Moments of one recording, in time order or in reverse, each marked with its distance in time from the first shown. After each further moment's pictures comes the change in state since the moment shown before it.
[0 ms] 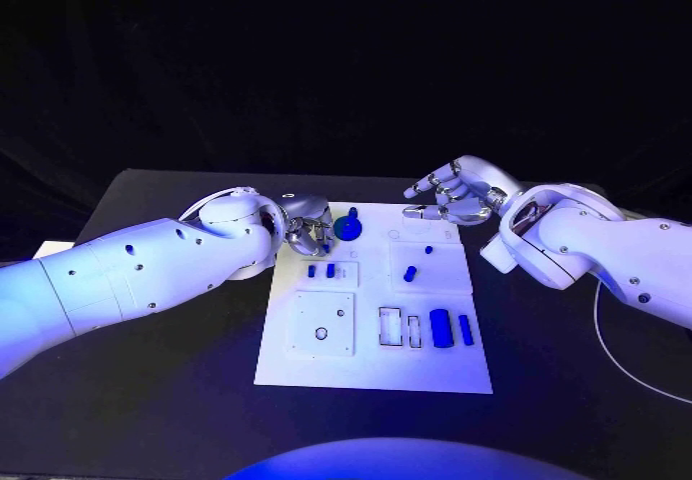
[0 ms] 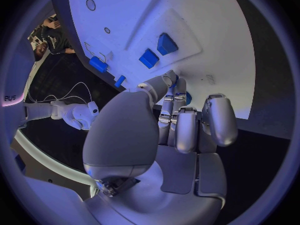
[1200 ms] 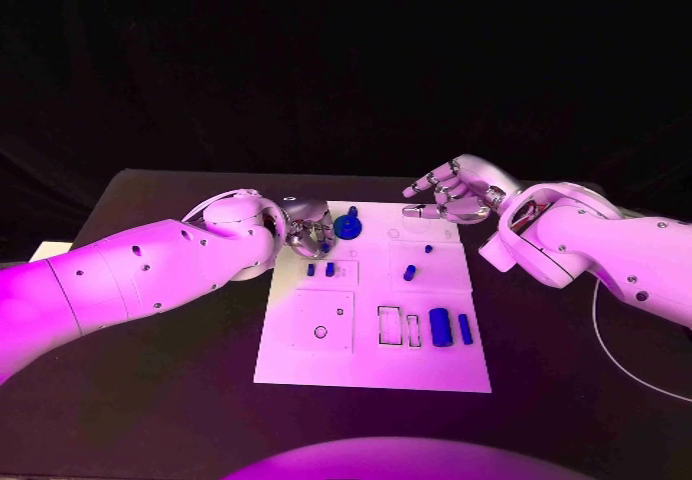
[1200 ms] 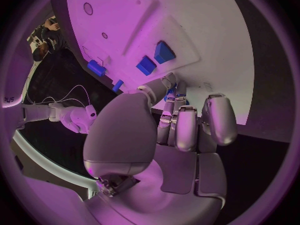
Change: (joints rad) left arm -0.003 0.021 -0.010 -0.028 -0.004 0.021 -0.007; left_hand -0.085 -0.013 0.013 -0.013 0.000 -0.120 0.023 -0.046 -0.036 -0.101 0.022 -0.074 -0.031 0.000 0.015 -0.005 -0.043 0.000 0.000 0.007 -0.008 0.000; right arm -0.001 0.000 0.000 -0.003 0.000 0.001 0.001; right_hand 0.000 0.000 0.000 0.000 0.000 0.000 0.000 0.000 0.000 -0.004 -0.004 0.000 -0.002 0.000 0.000 0.000 0.000 0.000 -0.004 -0.004 0.000 -0.003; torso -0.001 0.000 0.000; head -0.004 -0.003
